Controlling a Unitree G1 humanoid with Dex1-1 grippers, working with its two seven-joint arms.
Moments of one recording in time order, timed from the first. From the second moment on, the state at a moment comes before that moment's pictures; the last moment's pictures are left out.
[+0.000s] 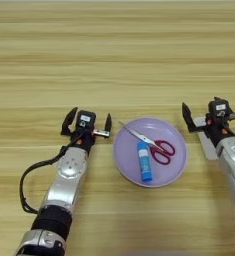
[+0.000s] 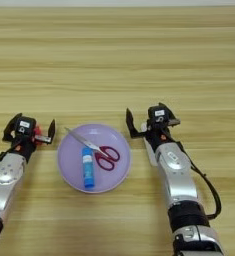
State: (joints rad) left arm -0.20 0.04 -0.04 0.50 0.11 -0.20 0.00; right arm -0.26 -0.15 -0.07 0.48 0.07 -0.20 0.21
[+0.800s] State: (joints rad) left arm -0.20 0.01 -0.04 0.49 0.11 -0.20 0.04; right arm 0.00 -0.18 0.11 -0.15 0.13 0.35 0.39
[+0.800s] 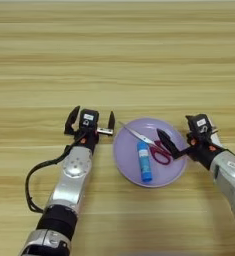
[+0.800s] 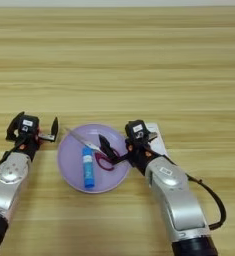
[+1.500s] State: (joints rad) left arm -0.20 0.01 -0.05 0.49 0.11 -0.20 0.06; right arm 0.00 -0.22 0.23 -0.17 0.22 0.58 0.54
